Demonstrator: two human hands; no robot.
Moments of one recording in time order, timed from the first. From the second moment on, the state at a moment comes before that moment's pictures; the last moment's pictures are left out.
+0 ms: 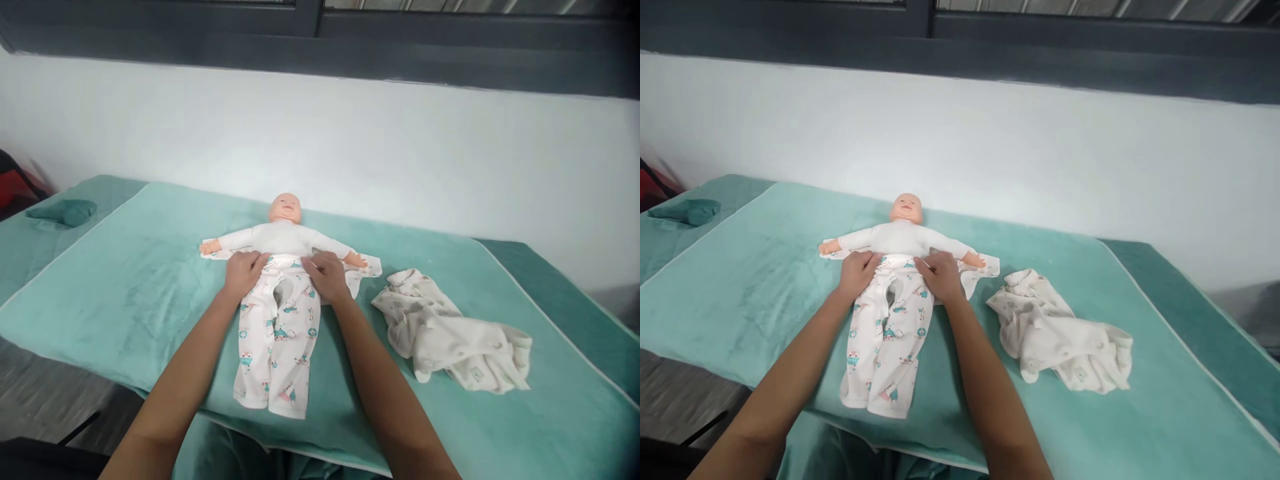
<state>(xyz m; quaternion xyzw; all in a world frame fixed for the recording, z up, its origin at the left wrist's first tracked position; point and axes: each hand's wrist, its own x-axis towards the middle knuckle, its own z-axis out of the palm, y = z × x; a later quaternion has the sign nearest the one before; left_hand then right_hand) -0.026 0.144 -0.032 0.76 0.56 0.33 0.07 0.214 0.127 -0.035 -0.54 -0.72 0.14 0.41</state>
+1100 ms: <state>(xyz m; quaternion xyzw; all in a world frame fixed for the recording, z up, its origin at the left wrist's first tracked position) -0.080 0.062 -0.039 0.80 0.45 0.30 0.28 0.209 0.031 -0.052 -0.55 -0.74 0.22 0.31</state>
